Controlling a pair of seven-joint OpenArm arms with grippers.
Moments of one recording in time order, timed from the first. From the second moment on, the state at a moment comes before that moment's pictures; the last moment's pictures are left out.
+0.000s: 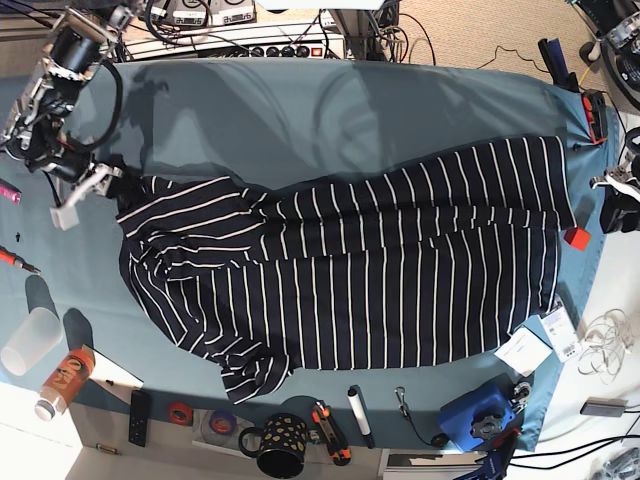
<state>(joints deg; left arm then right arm) 9.3 -21.0 -43.6 102.1 -41.1 -30.4 59.1 2.0 23.6 38.6 70.6 51.0 40.2 -74.1</state>
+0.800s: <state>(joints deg) 18.7 -11.5 -42.0 102.1 -52.5 -36.4 65.4 1.4 28.5 39.6 70.5 48.9 39.9 -75.7</state>
